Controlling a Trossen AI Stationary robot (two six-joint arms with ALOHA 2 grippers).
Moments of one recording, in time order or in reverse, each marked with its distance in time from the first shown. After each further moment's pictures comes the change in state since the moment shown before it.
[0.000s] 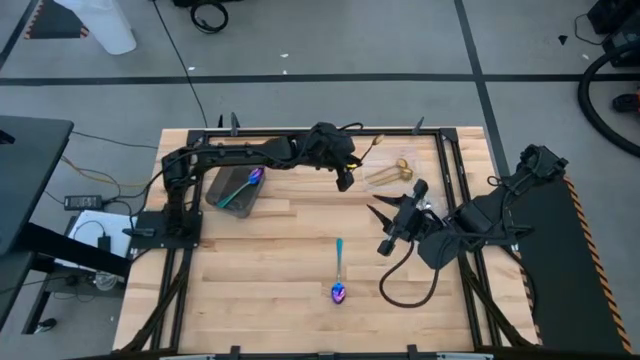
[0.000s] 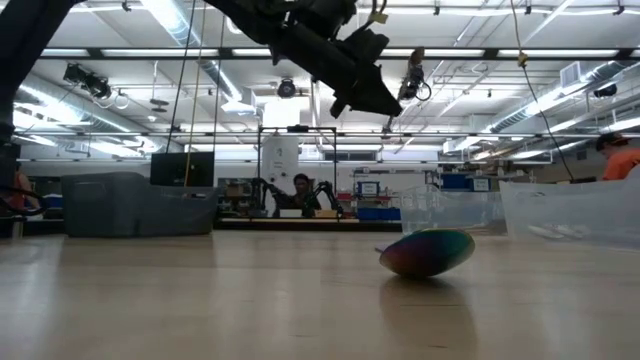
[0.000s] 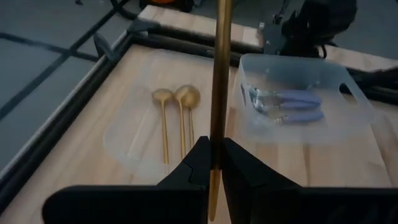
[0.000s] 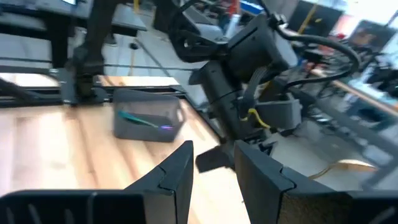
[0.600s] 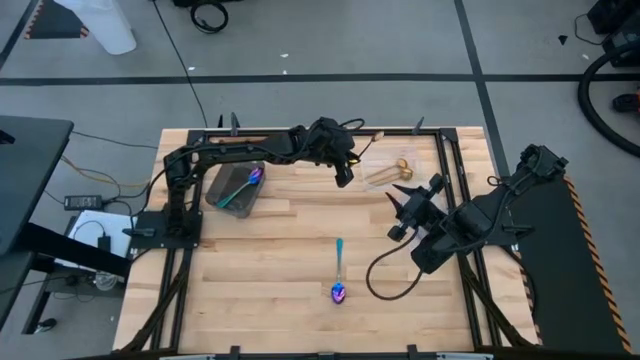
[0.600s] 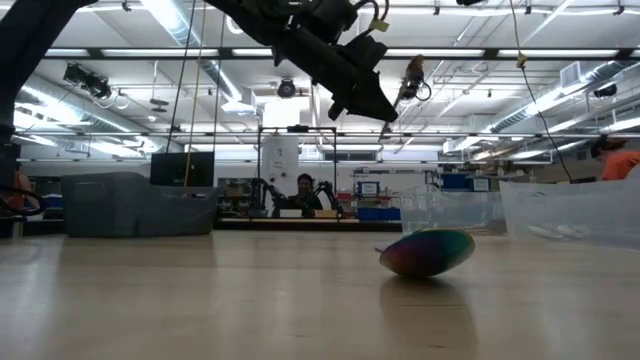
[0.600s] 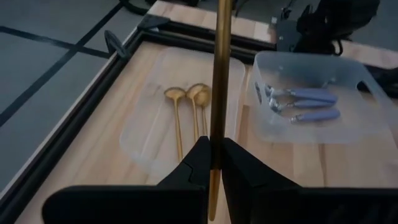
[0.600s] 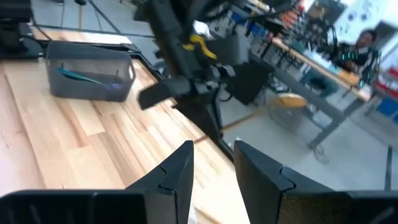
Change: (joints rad) left arm 0.018 0.034 0.068 -0.060 0.005 0.024; right arm 0.004 -0.003 0.001 -0.633 0.097 0.532
